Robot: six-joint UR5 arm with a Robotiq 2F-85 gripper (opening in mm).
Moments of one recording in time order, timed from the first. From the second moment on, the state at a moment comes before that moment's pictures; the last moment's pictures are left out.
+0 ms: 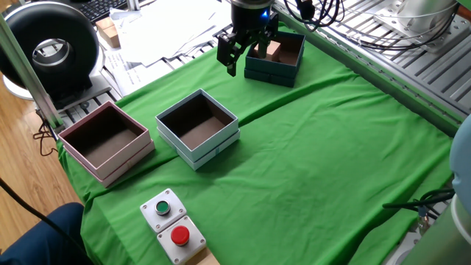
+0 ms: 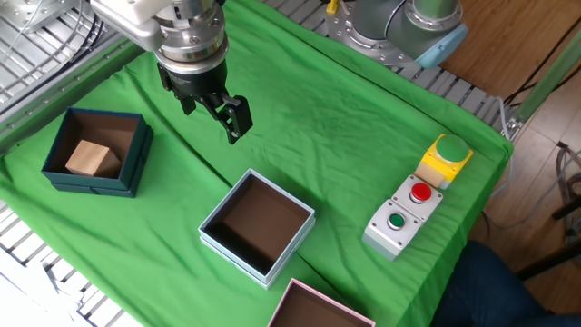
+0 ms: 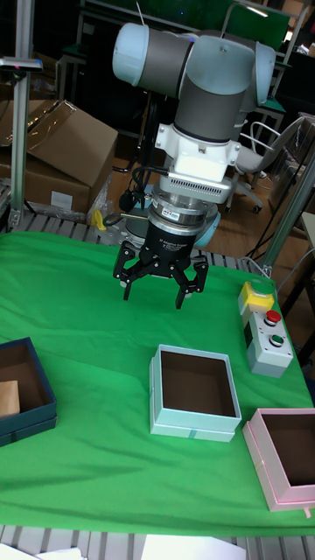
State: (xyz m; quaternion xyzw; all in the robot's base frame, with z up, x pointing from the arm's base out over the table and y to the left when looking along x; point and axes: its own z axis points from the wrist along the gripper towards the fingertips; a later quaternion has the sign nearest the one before) arm 0.544 0.002 0.190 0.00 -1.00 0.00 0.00
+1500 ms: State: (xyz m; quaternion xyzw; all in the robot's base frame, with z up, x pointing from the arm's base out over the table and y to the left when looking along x) arm 0.504 -0.042 0.202 0.10 -0.99 0.03 0.10
